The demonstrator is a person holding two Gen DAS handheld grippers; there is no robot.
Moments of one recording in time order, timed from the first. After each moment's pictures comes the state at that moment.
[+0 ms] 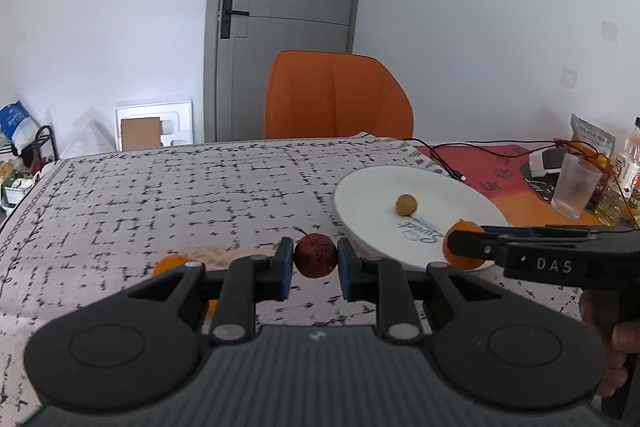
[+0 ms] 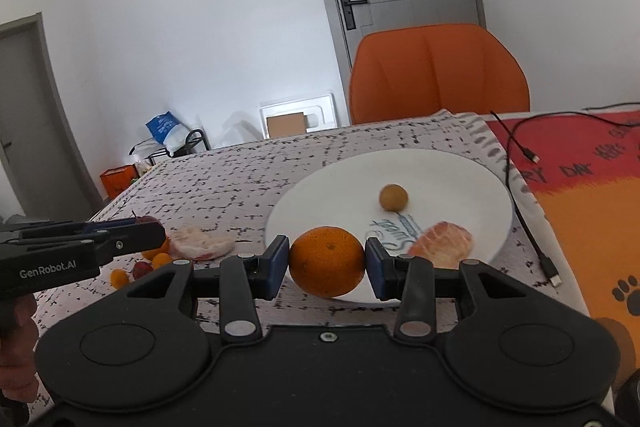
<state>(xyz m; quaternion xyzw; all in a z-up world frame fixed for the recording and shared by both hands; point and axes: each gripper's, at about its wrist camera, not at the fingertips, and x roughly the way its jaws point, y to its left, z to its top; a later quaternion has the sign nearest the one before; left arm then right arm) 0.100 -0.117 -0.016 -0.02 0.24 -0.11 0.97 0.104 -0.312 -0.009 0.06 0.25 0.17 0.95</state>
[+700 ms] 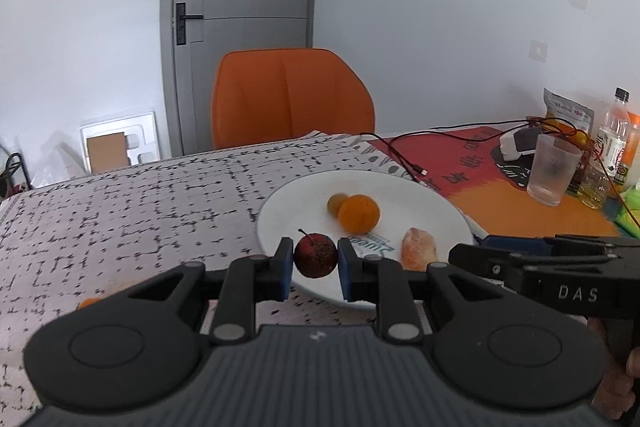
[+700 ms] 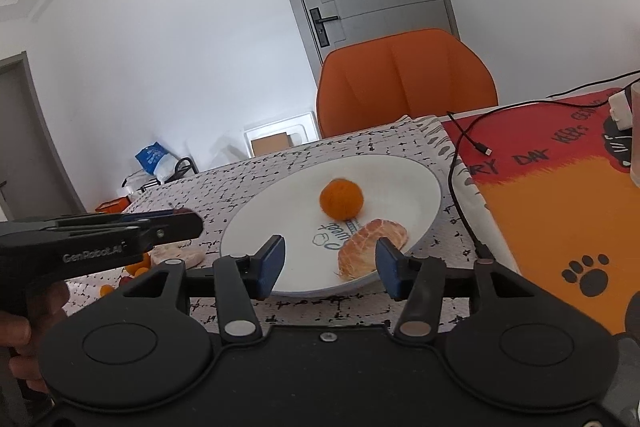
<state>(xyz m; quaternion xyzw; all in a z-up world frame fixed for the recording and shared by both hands) 0.130 -0.180 -0.013 0.02 0.24 -0.15 0.96 0.089 -0.364 -0.014 0.11 0.23 0.15 0.96</state>
